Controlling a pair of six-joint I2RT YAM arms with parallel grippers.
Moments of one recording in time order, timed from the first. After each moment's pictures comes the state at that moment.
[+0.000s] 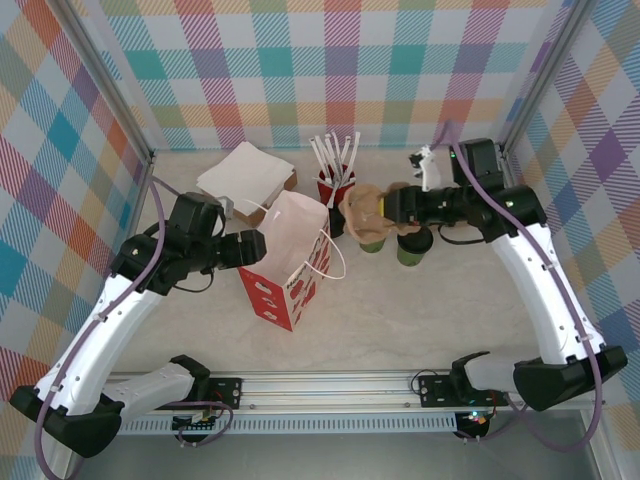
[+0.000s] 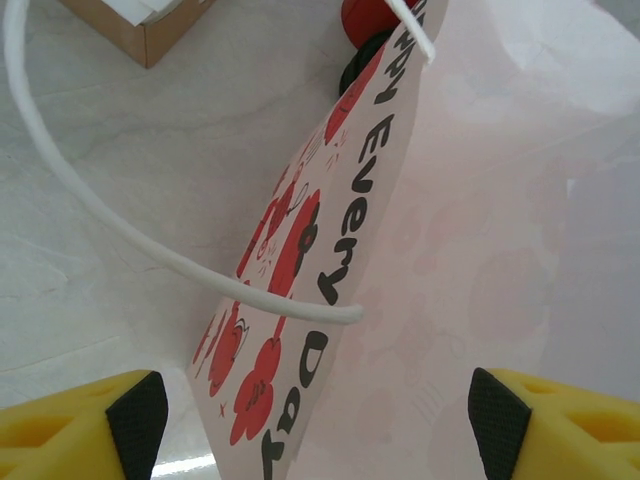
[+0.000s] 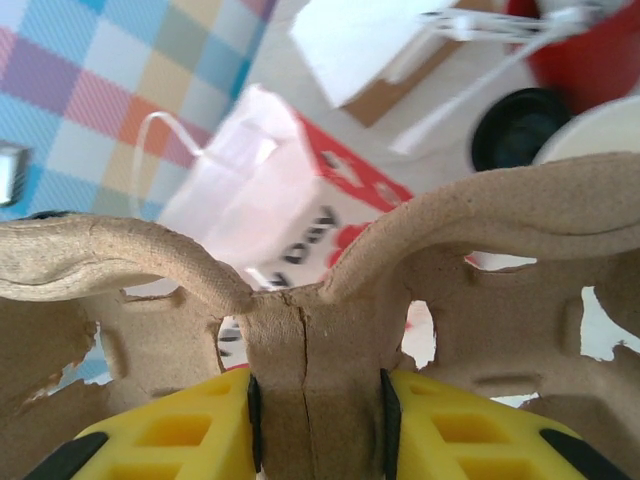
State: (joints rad) left arm -0.49 1.04 1.30 -1.13 0.01 -0.57; right arm 0.38 1.29 1.60 -1.05 -0.60 0.35
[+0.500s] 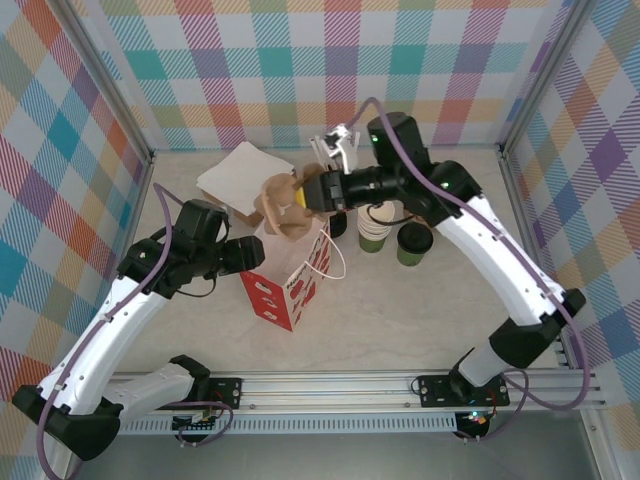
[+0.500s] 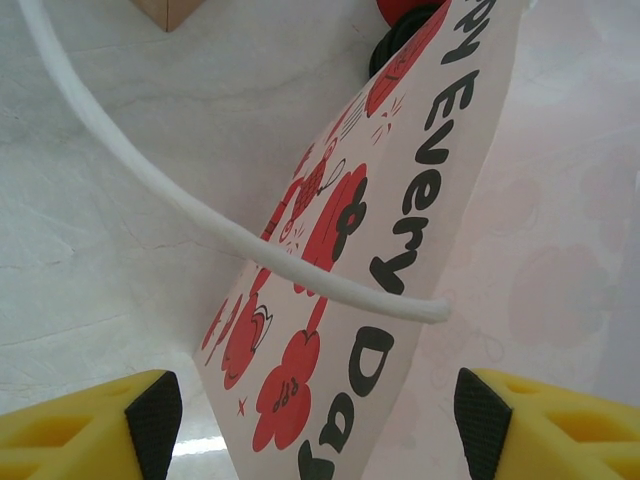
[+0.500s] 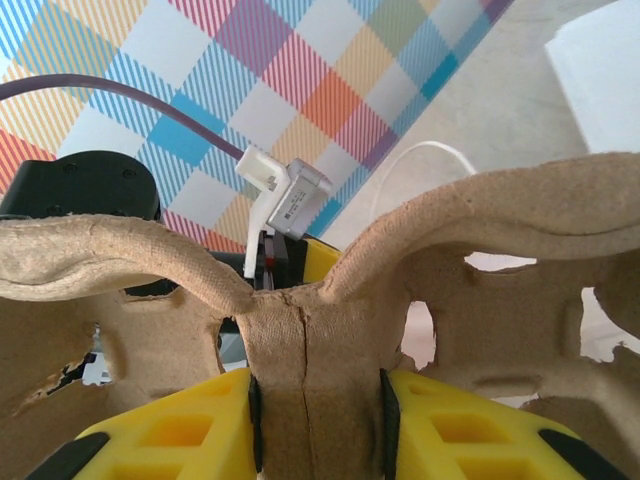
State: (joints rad) left arm -0.49 1.02 1.22 -1.10 0.01 -0.62; right arm 0.74 1.58 1.92 -0.85 -0.61 0.47
